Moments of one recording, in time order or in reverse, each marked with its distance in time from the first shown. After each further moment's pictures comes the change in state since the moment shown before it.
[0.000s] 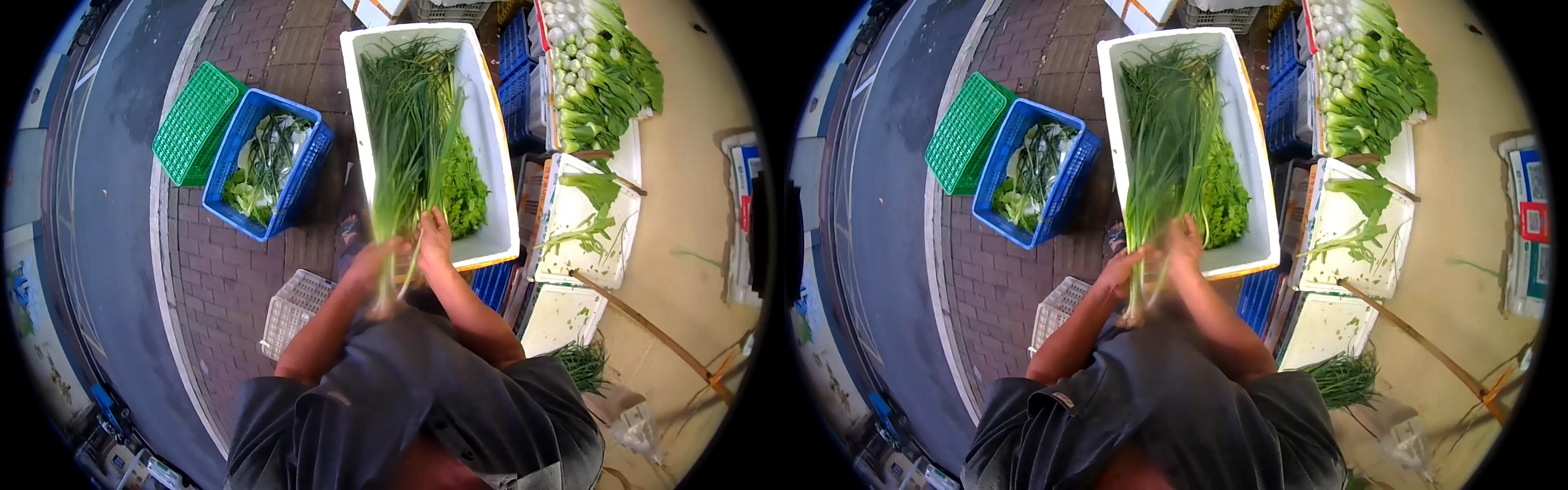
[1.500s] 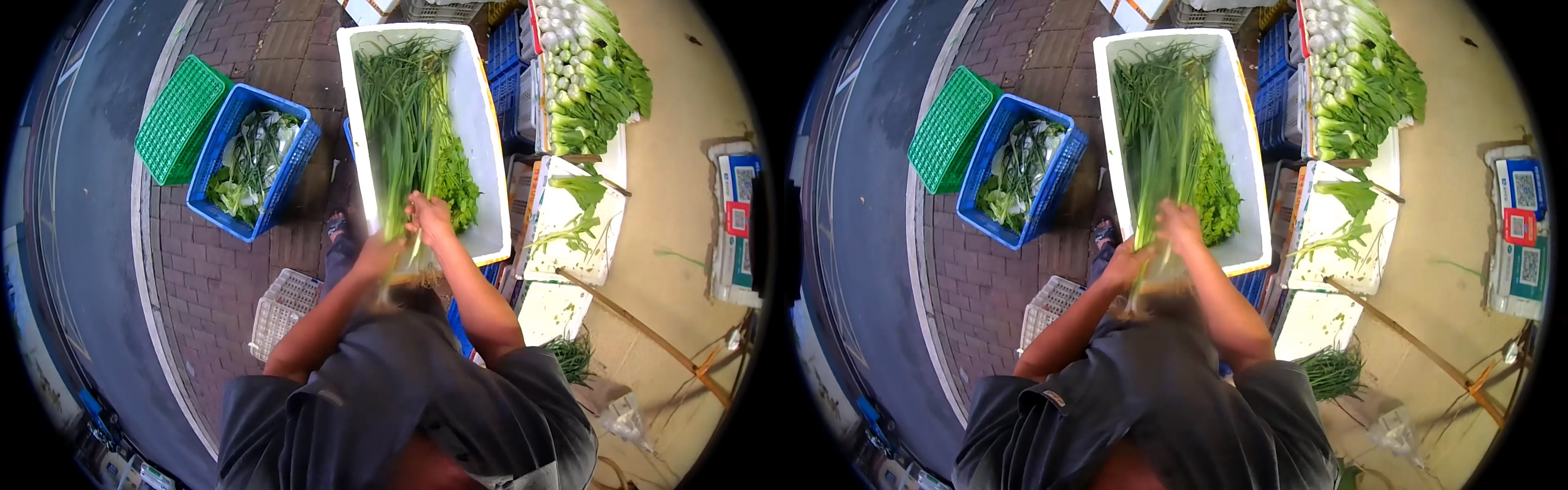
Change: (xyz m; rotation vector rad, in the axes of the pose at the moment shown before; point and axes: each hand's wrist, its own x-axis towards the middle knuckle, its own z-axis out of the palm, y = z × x) left_hand 0.038 -0.004 -0.008 0.547 0.055 0.313; right_hand 0.036 -0.040 0.032 -0.375 -0.110 0.121
